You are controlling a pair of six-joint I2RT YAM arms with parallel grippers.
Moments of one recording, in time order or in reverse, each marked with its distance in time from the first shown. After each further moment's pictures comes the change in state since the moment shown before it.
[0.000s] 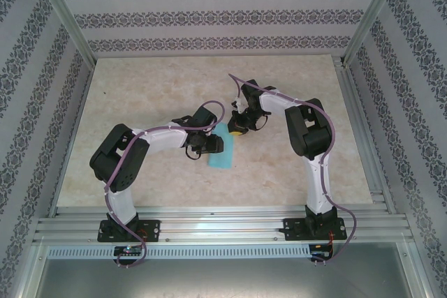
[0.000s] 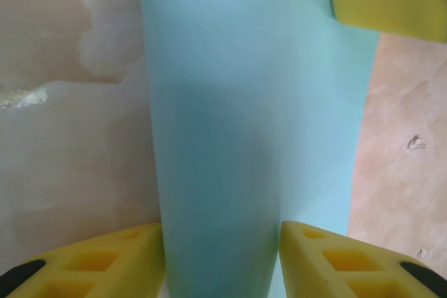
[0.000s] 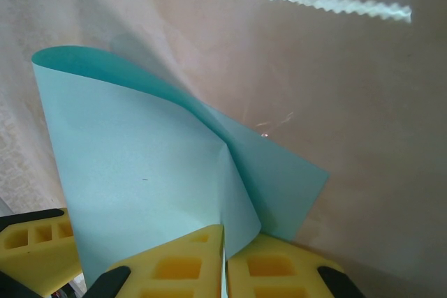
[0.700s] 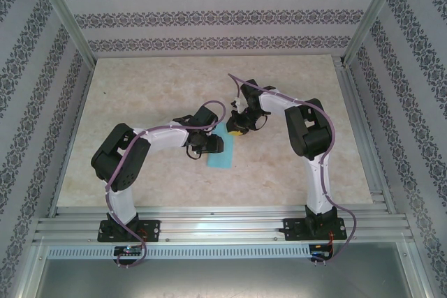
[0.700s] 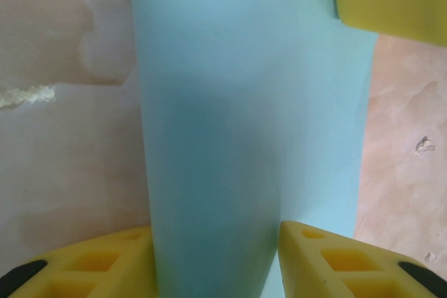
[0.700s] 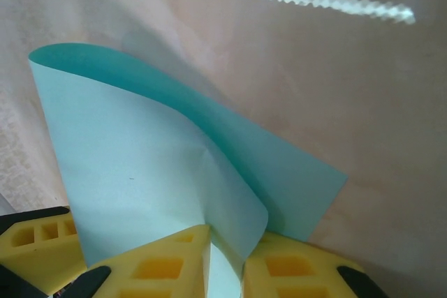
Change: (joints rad) left arm -0.006 0.013 0.018 -0.023 -0.015 0.007; right arm 0.000 -0.001 0.004 -0.002 -0.002 0.000
